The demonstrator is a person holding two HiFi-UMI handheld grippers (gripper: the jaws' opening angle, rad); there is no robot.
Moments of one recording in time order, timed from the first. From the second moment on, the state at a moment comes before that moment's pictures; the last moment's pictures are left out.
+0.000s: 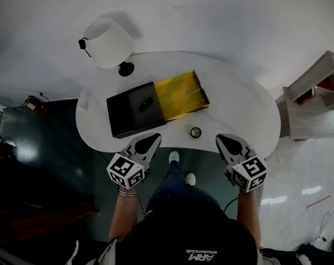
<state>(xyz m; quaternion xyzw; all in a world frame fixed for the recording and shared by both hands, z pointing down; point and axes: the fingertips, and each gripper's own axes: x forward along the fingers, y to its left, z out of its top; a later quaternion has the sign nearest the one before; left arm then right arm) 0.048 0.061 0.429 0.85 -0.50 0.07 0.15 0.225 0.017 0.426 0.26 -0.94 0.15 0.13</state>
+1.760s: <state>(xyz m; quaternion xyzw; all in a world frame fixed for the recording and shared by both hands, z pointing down) 0.078 0.028 0.579 0.86 -0.34 0.16 0.34 0.151 -0.004 0.582 0.26 -0.87 0.26 0.33</state>
